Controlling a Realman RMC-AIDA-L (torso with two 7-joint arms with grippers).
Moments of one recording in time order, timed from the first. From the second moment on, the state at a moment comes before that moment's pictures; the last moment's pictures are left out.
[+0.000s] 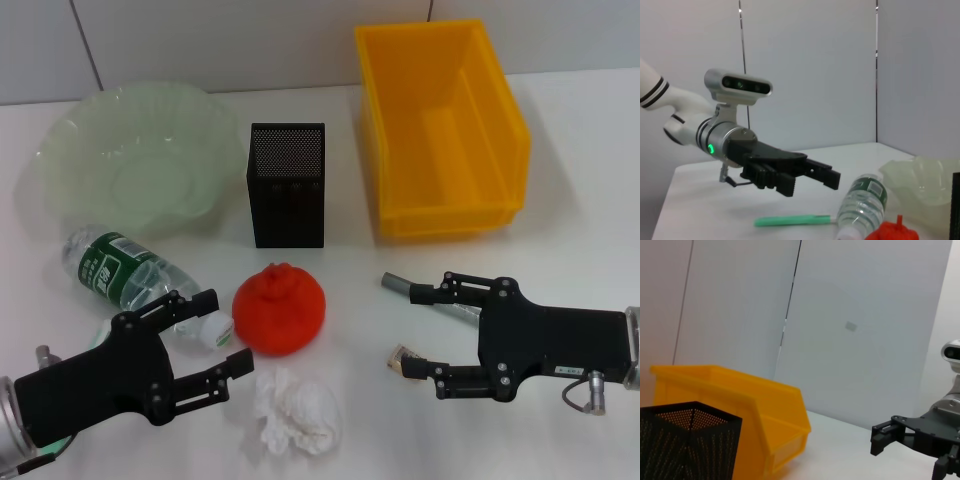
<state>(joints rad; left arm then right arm) -0.30 -2.01 1.33 0.38 1.23 1.54 -0.94 0.42 2.08 -0.58 -0.47 -2.03 -1.72 0.84</state>
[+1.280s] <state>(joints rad) -0.19 -2.01 1.24 0.56 1.27 1.53 -0.95 0.65 2.09 -0.61 -0.18 -1.91 -1.40 0.81</state>
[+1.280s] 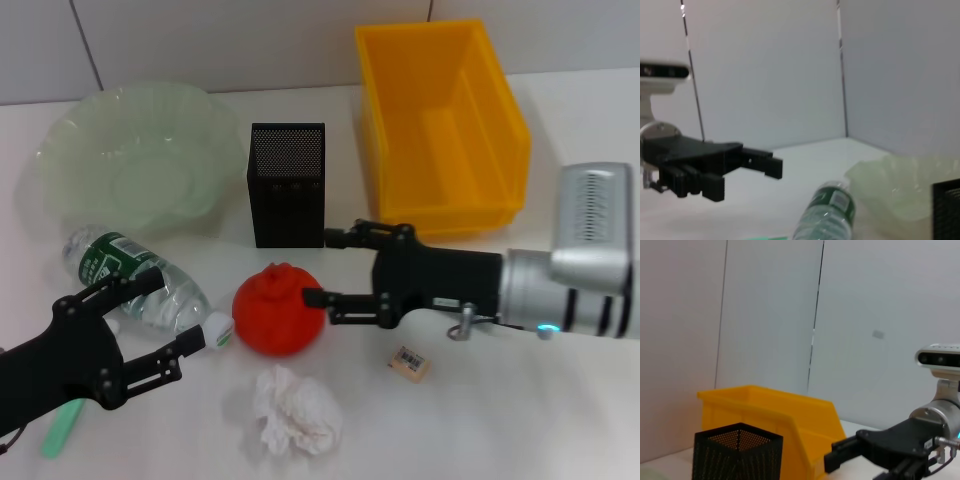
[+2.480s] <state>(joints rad) -0.18 -2.02 1.23 0.54 1.27 1.53 -0.92 0.81 2.09 -0.63 -0.05 -1.94 -1.21 0.83</state>
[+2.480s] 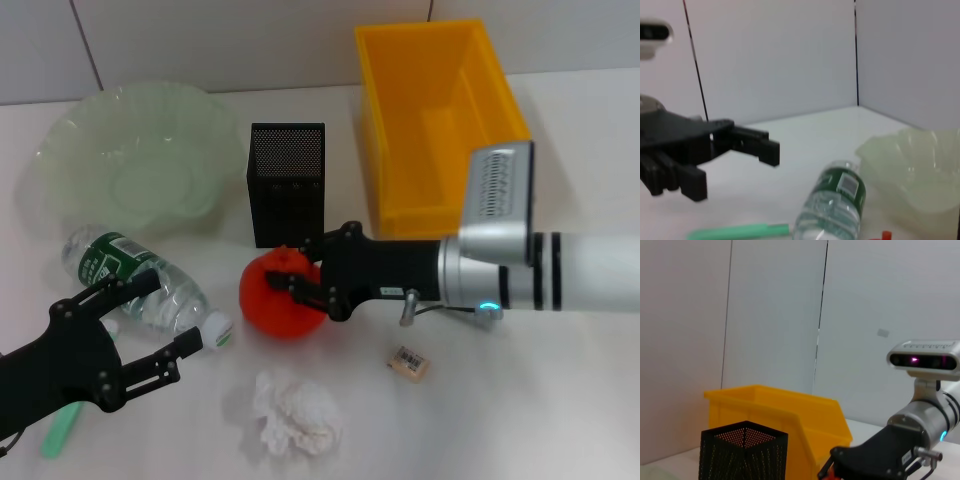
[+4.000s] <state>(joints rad) -0.17 -2.04 1.20 0.48 1.27 1.53 -0.88 1.20 2.09 -0.85 -0.23 -1.71 -0.95 0.98</state>
